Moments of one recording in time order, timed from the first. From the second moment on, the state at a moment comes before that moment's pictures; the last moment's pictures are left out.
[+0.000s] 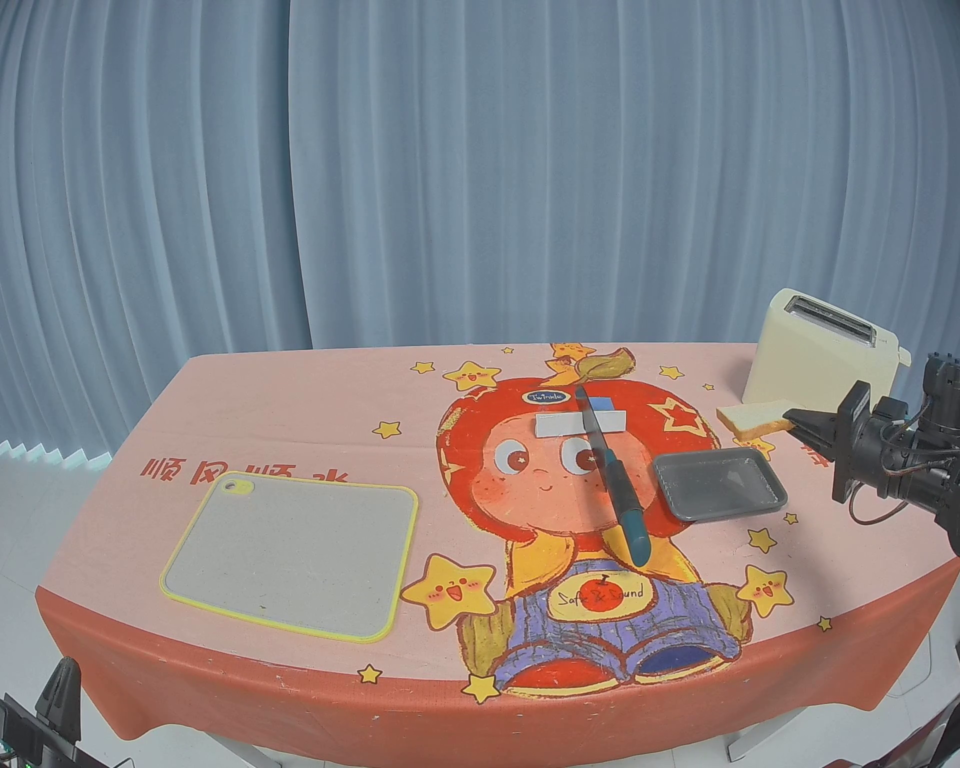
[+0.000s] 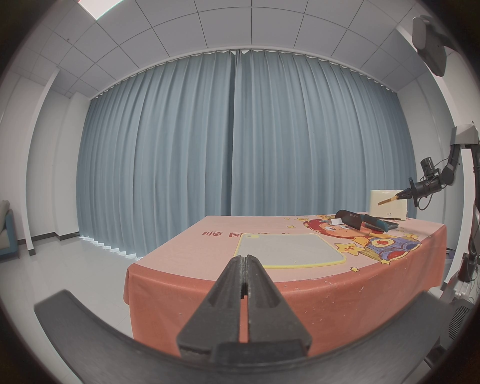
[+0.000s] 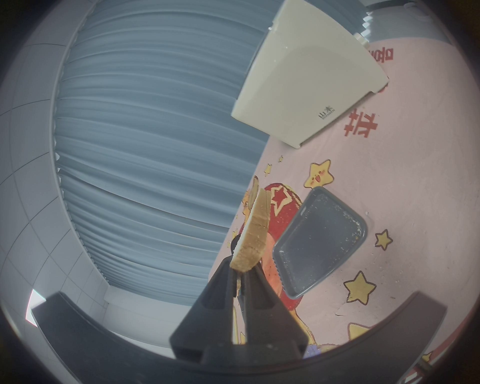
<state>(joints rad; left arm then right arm) 0.00 0.02 -0.02 0.00 0.02 -0.01 0.02 1.60 -0.56 -0.71 0.42 1.16</state>
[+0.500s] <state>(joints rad) 0.00 0.02 -0.02 0.00 0.02 -0.01 0.03 1.54 -0.54 -0.72 0.41 1.01</state>
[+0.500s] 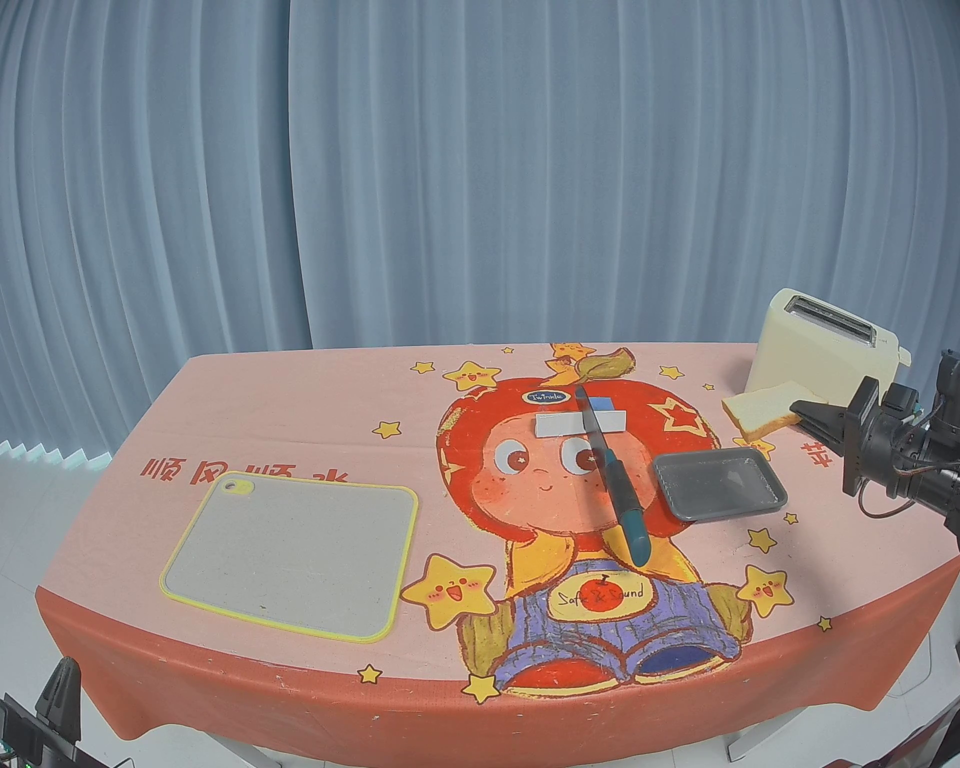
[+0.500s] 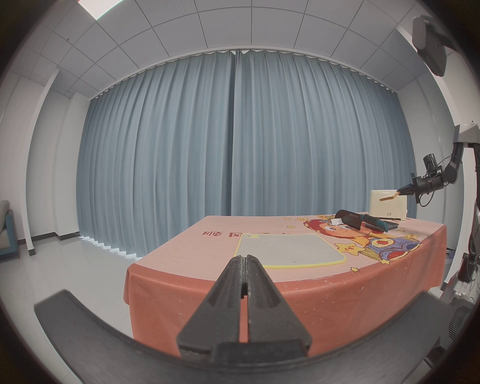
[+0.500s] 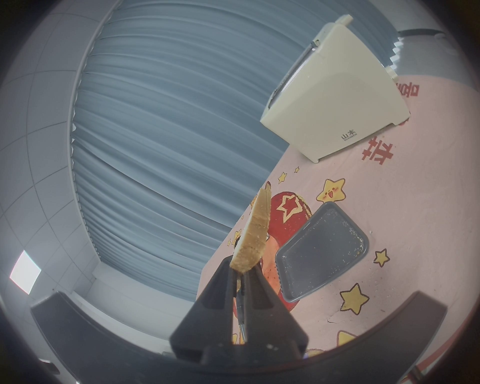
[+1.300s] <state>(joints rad) 0.00 0.02 -0.02 0.00 0.02 -0.01 0.08 1.49 -0.58 -0.72 0.41 0.73</state>
